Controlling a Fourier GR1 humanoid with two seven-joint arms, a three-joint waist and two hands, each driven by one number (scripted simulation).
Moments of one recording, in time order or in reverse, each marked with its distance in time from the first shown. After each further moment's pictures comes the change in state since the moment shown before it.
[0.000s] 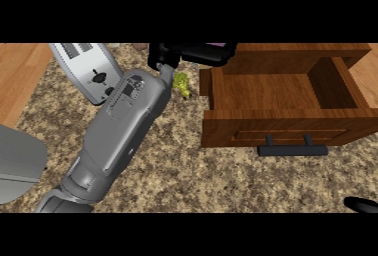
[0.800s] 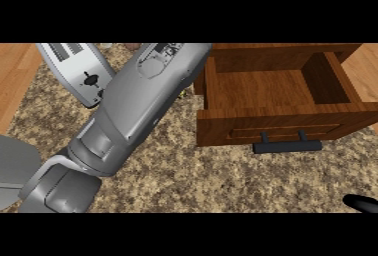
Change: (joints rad) left arm -0.381 0.000 -0.070 0.325 0.115 0.098 0.064; right arm -0.037 -0.010 0.012 -0.011 0.002 -0.009 0.031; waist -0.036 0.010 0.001
